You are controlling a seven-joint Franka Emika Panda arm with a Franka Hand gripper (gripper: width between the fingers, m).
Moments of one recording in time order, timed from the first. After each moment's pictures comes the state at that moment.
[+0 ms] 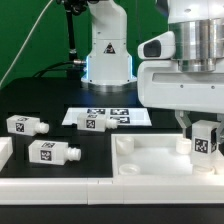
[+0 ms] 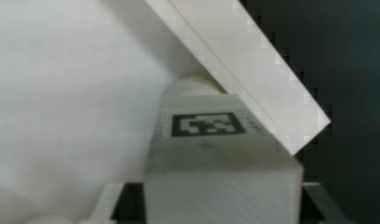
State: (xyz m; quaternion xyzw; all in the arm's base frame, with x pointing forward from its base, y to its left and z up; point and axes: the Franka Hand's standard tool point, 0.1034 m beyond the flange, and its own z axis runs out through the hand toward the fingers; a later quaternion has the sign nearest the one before) arm 0.641 0.105 0.077 -0.91 0.41 -0.04 0.06
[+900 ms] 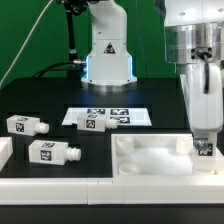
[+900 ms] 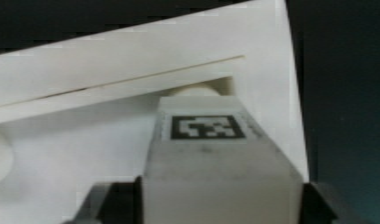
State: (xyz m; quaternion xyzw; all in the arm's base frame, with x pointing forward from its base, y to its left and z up) arm 0.638 0.102 0.074 -0.65 0.76 0.00 0.07
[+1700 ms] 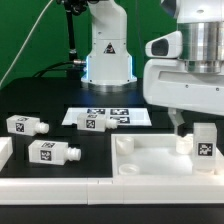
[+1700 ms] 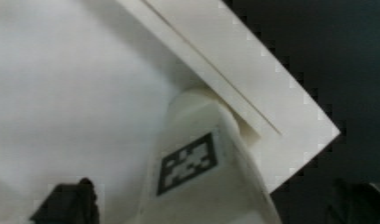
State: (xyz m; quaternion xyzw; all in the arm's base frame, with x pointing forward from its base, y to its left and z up) arm 0.637 0.109 0.075 -0.94 0.33 -0.04 0.03
